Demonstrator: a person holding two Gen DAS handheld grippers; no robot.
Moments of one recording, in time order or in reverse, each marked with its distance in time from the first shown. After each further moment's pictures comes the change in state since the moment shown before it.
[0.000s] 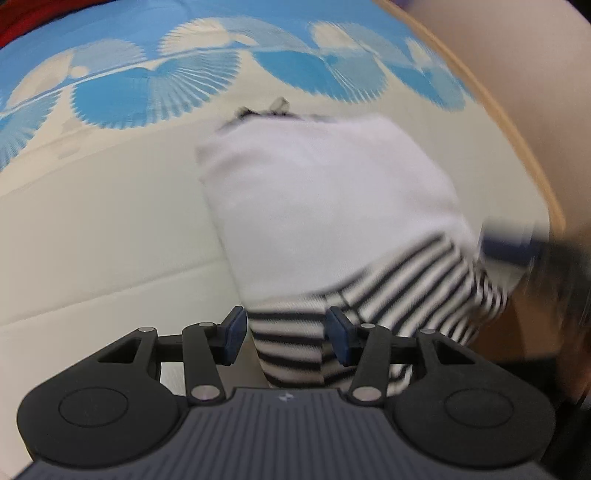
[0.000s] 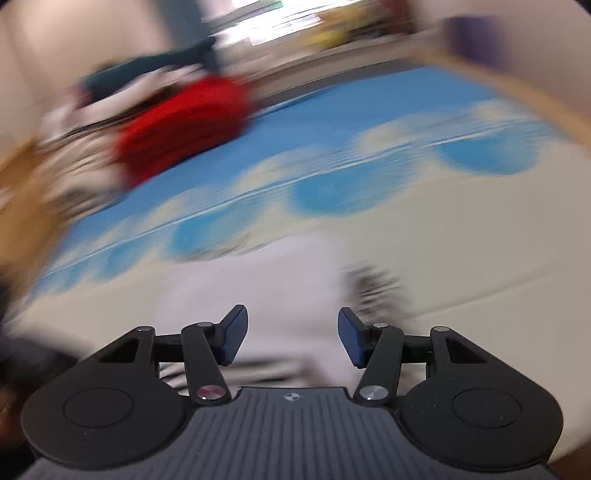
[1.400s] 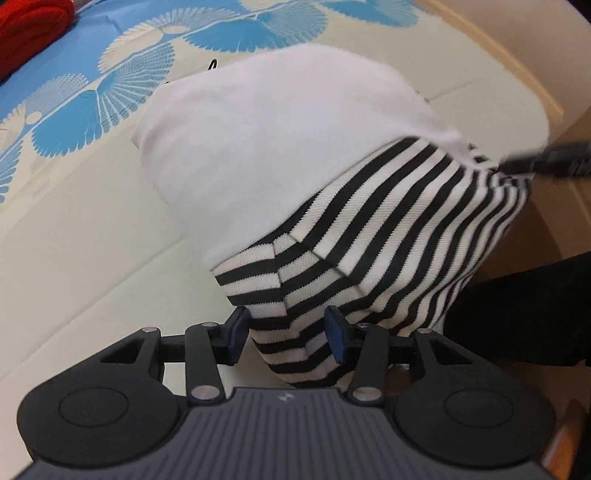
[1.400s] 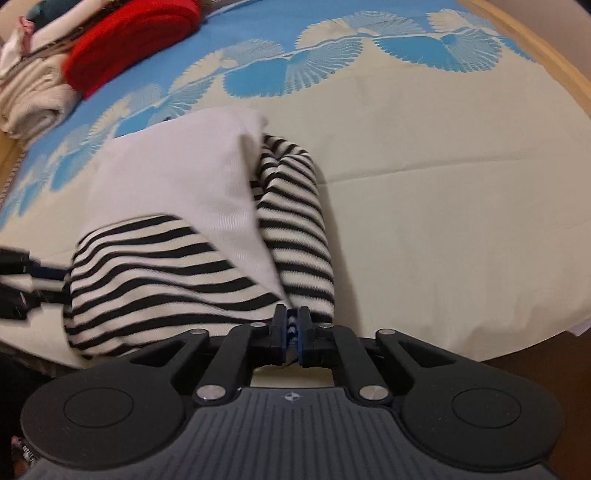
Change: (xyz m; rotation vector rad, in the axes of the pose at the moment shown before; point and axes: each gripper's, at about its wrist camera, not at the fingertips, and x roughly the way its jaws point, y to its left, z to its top) left arm 0.029 -0.045 -0.048 0.334 0.086 0.105; right arm -0.030 -0.050 -0.019 0.128 0.228 -0.313
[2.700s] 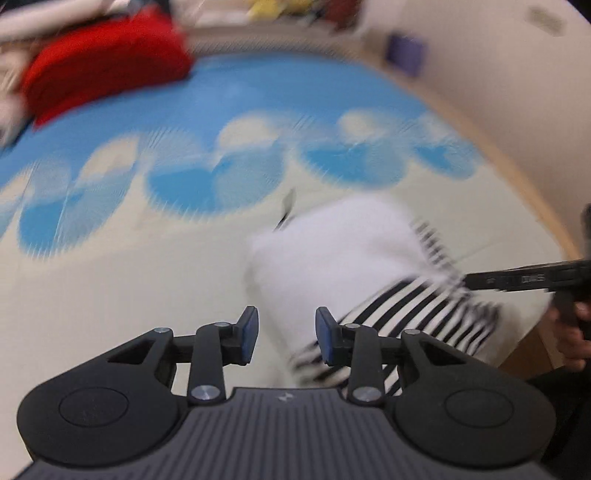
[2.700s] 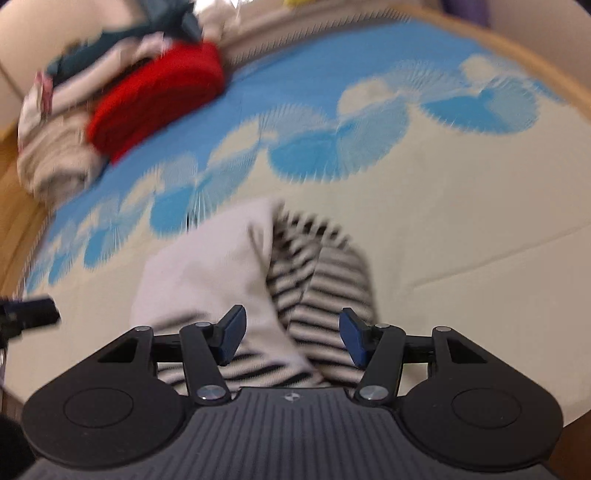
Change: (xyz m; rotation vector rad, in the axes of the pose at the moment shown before) left arm -0.106 0.078 -0.005 -0.310 -0.289 0.096; right arm 0.029 0.063 0.043 0.024 -0.094 0.120
